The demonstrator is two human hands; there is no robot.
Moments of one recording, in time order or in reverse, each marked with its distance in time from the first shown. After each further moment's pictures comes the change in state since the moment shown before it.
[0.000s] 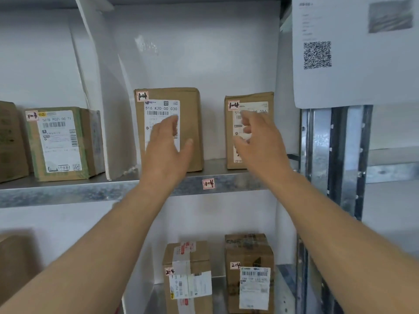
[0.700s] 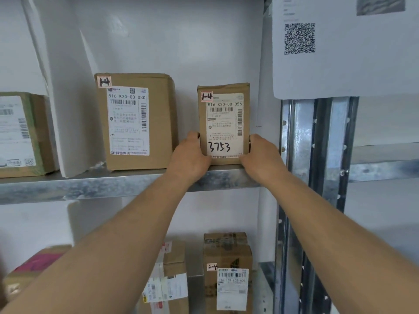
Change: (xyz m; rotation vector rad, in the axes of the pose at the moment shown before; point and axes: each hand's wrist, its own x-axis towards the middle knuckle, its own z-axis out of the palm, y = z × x) left_hand 0.014 0.017 0.098 0.152 -0.403 -0.195; right_hand 0.005 0.077 0.000 -0.153 -0.318 0.302
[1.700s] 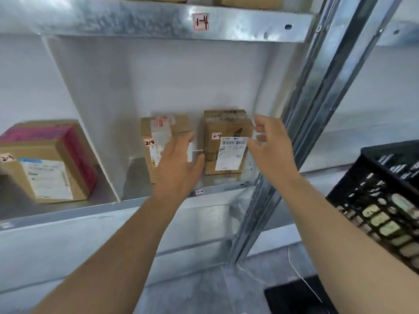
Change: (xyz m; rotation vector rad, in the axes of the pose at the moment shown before) left_hand -0.208 -0.158 0.075 -0.234 -0.144 -0.028; right_hand -0.206 0.048 0.105 0.084 0.023 0.141
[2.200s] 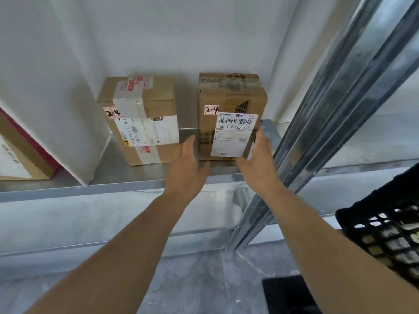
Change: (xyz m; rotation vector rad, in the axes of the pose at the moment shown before) left_hand 0.011 -0.049 0.115 -0.016 -0.160 -0.342; right_hand 0.004 0.107 0.093 0.095 -0.293 0.289
